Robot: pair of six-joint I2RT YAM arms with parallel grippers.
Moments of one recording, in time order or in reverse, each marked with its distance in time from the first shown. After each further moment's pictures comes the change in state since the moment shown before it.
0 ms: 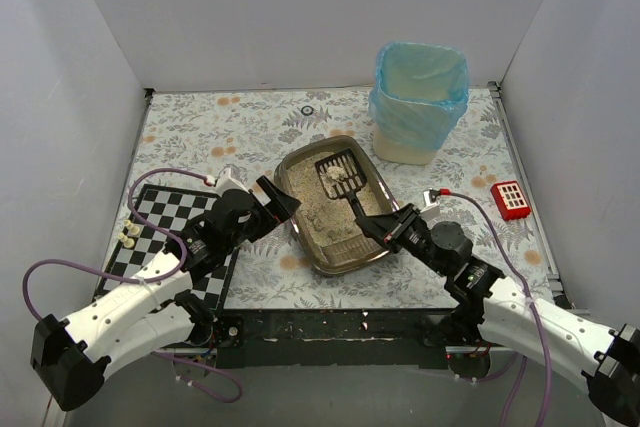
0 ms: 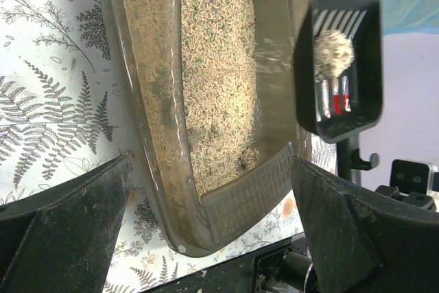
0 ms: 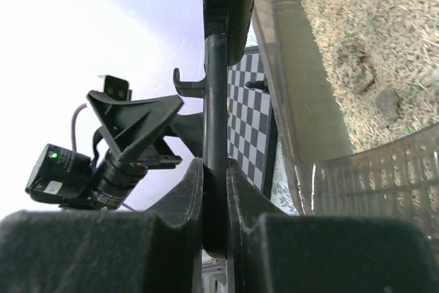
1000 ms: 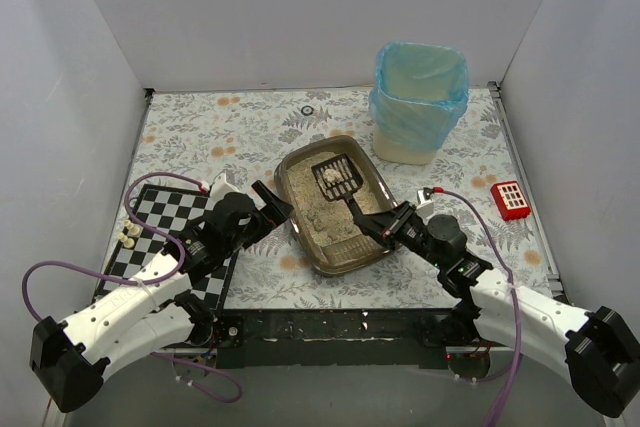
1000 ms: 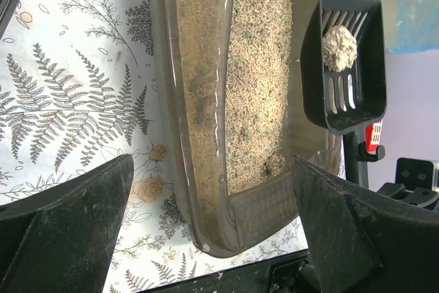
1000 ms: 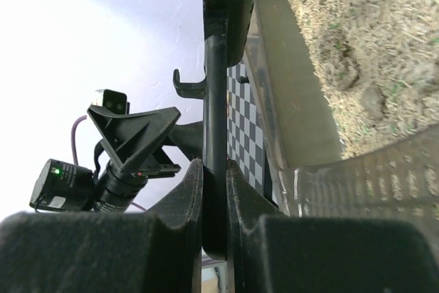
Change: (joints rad) left arm 0.000 -0.015 -0.003 -0.096 -0.060 -0.034; right arm -0.125 0.182 -0.039 0.224 -0.175 0.054
